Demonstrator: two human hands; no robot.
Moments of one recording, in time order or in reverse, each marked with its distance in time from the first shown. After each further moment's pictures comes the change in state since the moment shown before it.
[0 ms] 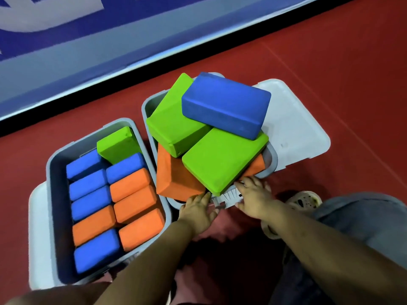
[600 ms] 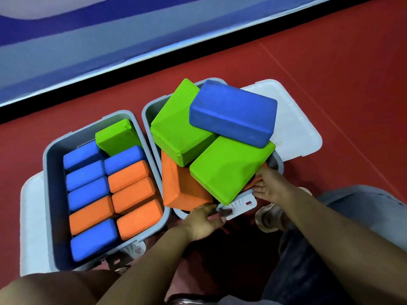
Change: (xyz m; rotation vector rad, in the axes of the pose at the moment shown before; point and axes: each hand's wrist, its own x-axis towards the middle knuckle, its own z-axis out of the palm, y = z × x) left_hand -0.042 0.006 0.013 -0.480 -0.160 0.120; right_hand -0.015 0.017 -0.039 1.564 -0.090 0.578
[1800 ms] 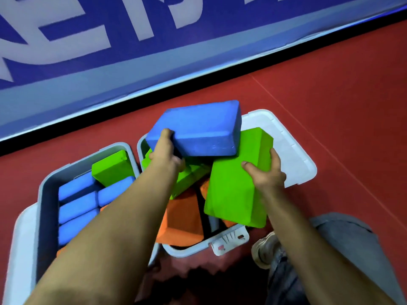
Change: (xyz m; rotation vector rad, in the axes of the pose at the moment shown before) left_hand 0.075 0.131 -0.187 -1.543 0.764 -0.154; right_hand -0.029 -0.073 -0.006 -0.027 0.434 -0.501
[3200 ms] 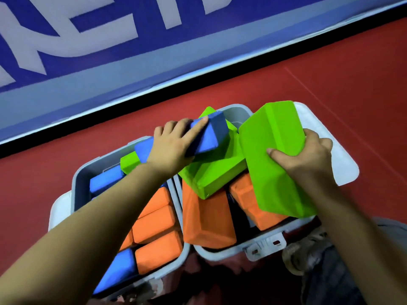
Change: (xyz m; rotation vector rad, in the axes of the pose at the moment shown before) left_hand 0.009 0.063 -0.078 1.888 -0.174 1.757; right_hand -0.012 -0.051 0.022 -0.418 0.057 -0.440
